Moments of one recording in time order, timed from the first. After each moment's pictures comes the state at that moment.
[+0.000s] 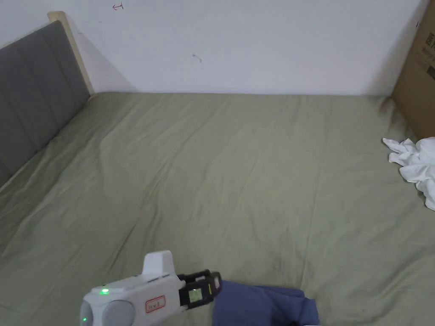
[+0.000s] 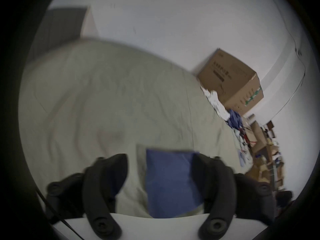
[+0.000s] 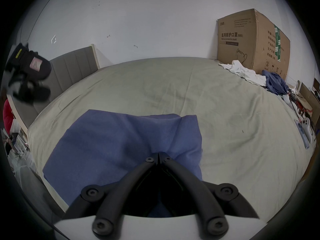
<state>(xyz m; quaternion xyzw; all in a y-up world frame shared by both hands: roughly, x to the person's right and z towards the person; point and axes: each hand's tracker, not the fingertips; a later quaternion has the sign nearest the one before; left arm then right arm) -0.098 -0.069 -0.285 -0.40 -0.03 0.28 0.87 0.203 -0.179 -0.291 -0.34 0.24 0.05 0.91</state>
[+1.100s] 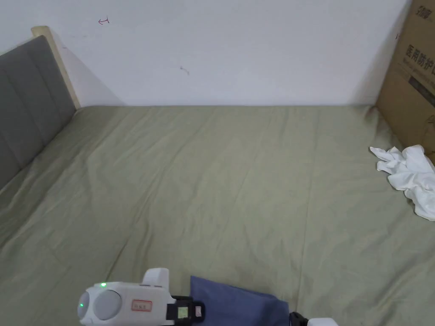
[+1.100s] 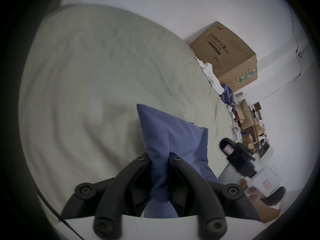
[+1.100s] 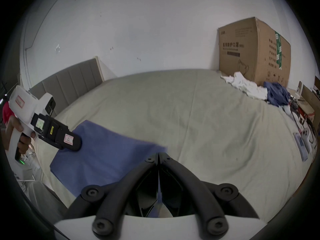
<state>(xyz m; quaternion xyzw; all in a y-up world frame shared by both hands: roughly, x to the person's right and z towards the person) -0.149 -0.089 -0.318 -0.48 -0.11 0.26 0.83 0.199 -0.114 -0.309 -0.29 0.26 0.03 0.92</state>
